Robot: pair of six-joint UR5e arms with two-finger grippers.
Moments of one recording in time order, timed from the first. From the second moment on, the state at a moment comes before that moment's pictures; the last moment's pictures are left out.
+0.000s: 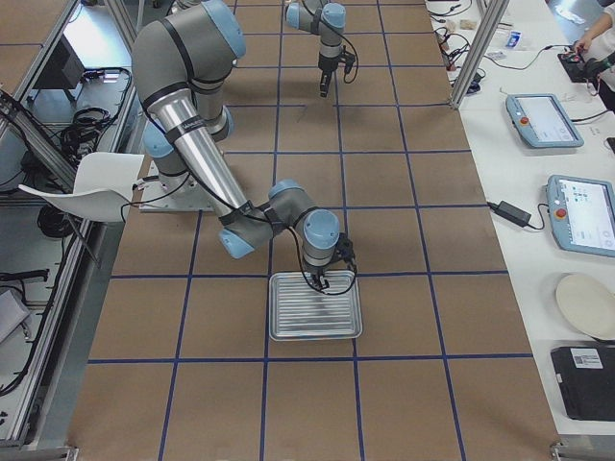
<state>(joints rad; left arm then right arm) -1.90 -2.03 -1.76 -0.97 1.54 -0.07 0.65 -1.14 1.84 -2.23 -1.58 -1.26</state>
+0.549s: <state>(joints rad) -1.63 -1.96 -1.52 -1.34 1.56 0.13 0.65 -1.12 1.83 -2.24 -1.58 -1.26</state>
